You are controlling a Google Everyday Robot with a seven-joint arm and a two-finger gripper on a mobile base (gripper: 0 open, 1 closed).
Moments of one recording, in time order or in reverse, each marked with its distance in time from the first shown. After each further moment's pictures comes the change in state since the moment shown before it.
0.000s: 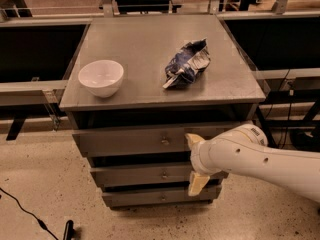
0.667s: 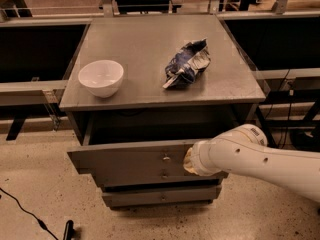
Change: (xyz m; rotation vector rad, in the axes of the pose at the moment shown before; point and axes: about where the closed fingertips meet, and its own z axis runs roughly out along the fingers) arm 0.000 0.000 0.000 0.000 0.000 0.000
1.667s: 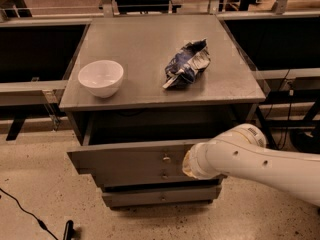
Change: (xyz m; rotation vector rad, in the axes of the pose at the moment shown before) arm -0.011 0.016 -0.015 -0.035 0.021 -0.005
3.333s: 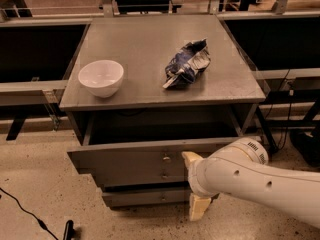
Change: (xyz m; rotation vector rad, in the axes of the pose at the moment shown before) arm -0.008 0.050 -0.010 -0.060 0.018 -0.031
